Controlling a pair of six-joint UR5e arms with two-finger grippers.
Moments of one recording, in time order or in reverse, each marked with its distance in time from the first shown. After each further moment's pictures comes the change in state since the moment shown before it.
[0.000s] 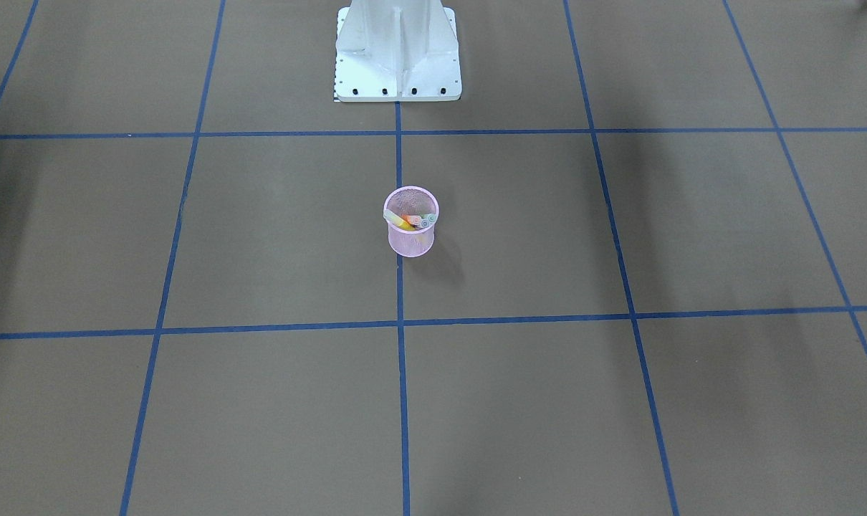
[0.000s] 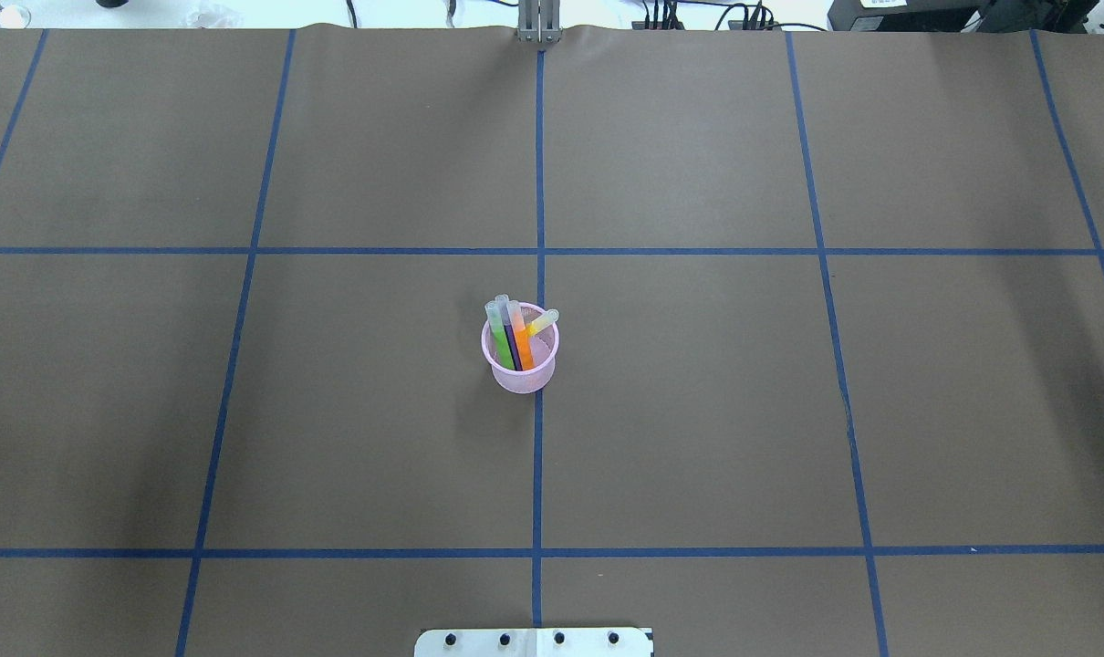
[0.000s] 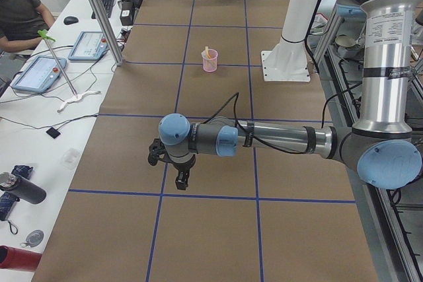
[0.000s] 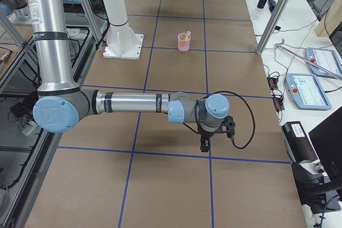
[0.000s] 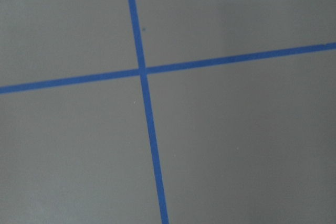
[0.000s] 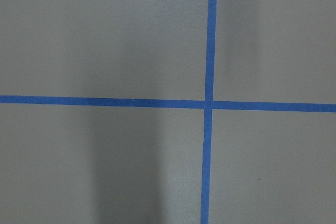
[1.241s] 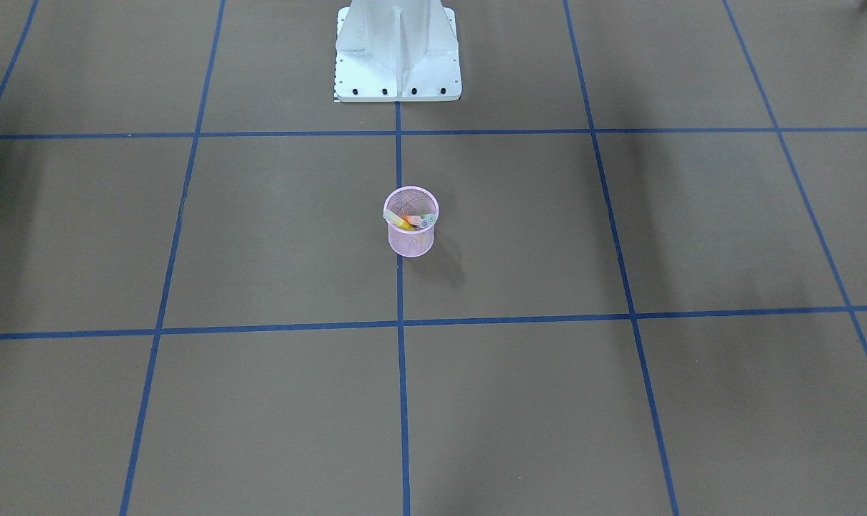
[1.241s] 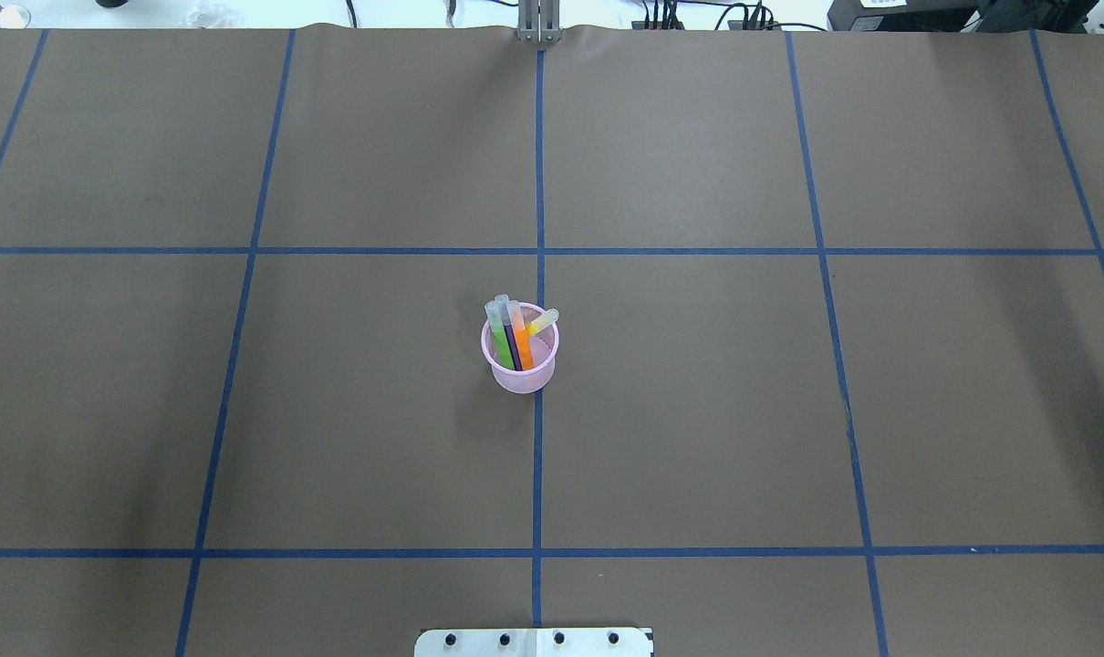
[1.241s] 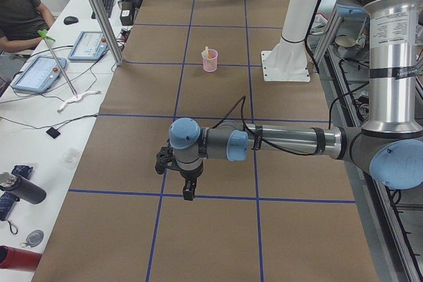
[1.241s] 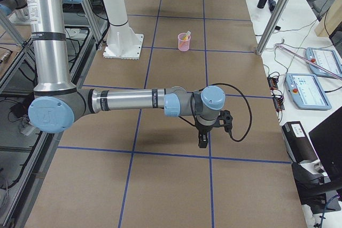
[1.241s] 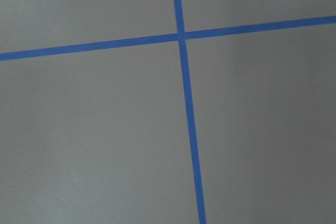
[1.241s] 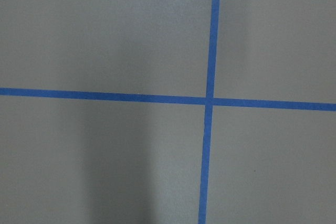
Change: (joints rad) left arm -0.001 0.032 -0.024 -0.010 0.095 -0.006; right arm -0.007 -0.095 0.134 -0.035 -0.059 -0.001
